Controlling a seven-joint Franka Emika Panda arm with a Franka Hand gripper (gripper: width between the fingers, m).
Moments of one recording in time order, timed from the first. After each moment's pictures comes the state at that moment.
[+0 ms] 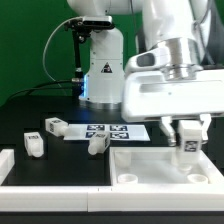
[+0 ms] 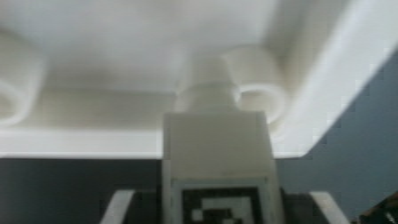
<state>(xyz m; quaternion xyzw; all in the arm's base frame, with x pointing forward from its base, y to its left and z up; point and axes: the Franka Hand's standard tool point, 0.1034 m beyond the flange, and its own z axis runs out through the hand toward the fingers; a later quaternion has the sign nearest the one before) 0.631 0.106 0.098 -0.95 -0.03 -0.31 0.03</state>
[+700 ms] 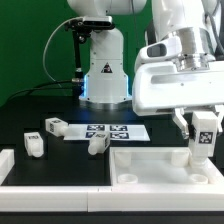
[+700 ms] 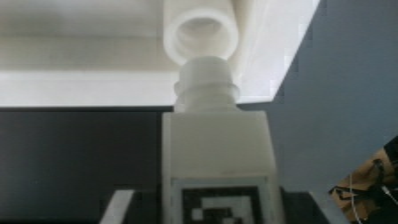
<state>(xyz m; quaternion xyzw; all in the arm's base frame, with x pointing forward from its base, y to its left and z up) 0.633 0.114 0.098 -0.95 -0.02 -0.32 0.03</state>
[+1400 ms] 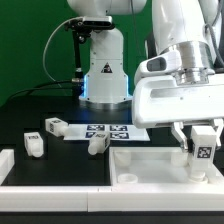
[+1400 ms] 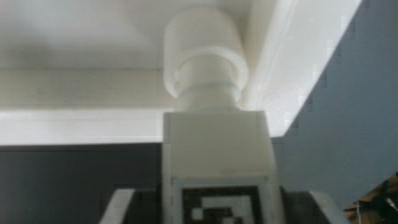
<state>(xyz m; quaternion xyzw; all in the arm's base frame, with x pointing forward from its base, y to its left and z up) 0.637 0.112 0.076 -0.95 -0.02 -0.31 0.03</state>
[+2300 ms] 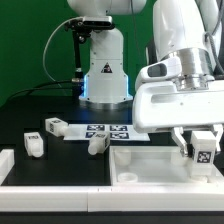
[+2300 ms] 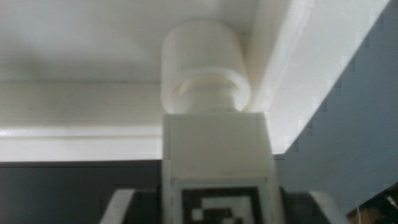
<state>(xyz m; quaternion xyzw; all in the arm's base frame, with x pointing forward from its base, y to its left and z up) 0.634 0.114 0.068 -0.95 -0.02 -0.31 0.03</state>
